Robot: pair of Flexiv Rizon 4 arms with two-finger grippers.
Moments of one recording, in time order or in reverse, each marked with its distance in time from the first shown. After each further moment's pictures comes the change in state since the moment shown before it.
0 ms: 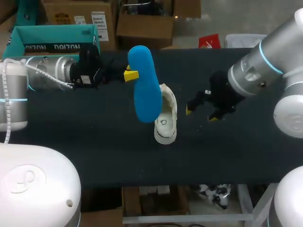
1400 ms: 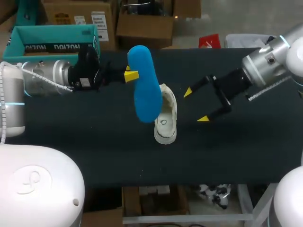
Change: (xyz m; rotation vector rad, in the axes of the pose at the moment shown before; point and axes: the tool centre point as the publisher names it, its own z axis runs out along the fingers) left arm 0.003 -0.001 0.001 -0.002 -0.088 0.000; right arm 0.046 0.009 -0.020 0.438 0.308 0.864
